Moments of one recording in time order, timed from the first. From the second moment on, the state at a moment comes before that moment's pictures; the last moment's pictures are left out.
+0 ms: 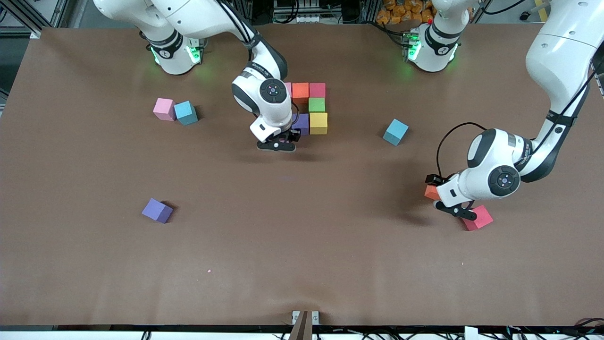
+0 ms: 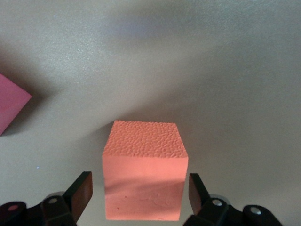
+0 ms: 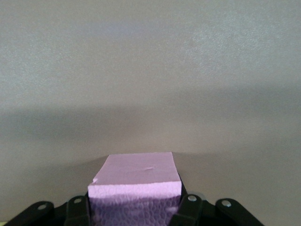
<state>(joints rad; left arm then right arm) 0.45 0.65 -0.62 -1.84 0.41 2.11 -0.04 0.66 0.52 0.18 -1.99 -0.11 2.45 0.99</state>
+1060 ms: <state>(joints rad) 0.44 0.67 -0.63 -1.83 0.48 2.13 -0.13 0.66 0.52 0.18 -2.00 -0.12 2.47 0.97</state>
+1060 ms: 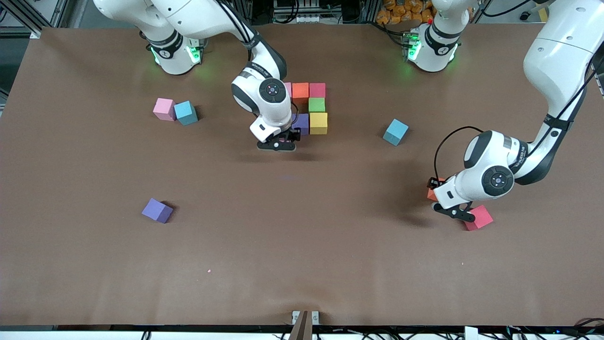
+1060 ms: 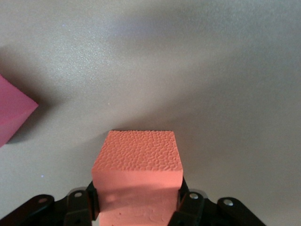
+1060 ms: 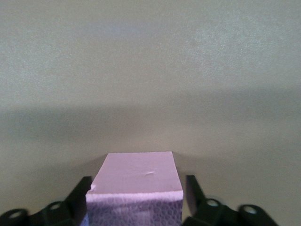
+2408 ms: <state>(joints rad) 0.21 0.68 -0.64 -1.68 0.43 2.14 -0.50 0.30 0.18 0.17 -1.99 -0.12 2.14 0.27</state>
